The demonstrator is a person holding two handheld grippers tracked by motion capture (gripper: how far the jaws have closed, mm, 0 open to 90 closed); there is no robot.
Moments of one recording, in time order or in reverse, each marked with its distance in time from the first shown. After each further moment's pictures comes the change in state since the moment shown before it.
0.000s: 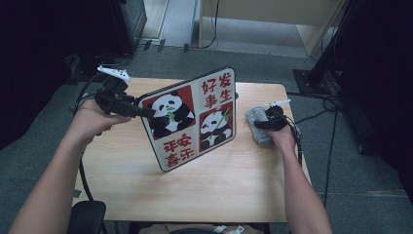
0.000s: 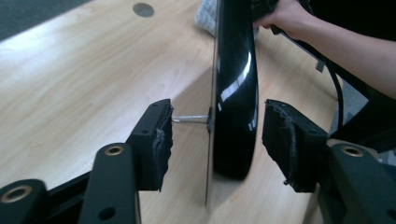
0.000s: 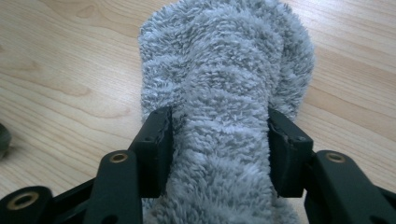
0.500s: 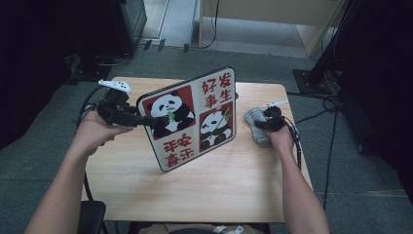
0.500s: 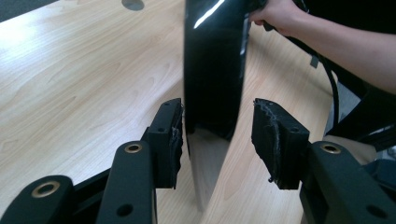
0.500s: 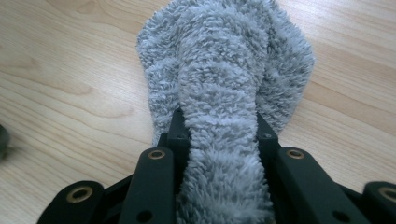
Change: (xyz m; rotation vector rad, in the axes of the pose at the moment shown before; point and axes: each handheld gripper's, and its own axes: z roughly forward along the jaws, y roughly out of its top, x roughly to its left) left arm -0.003 -0.023 0.012 -0.040 -0.022 -0.002; right arm 0.006 0.000 0.003 0.008 0.002 0.008
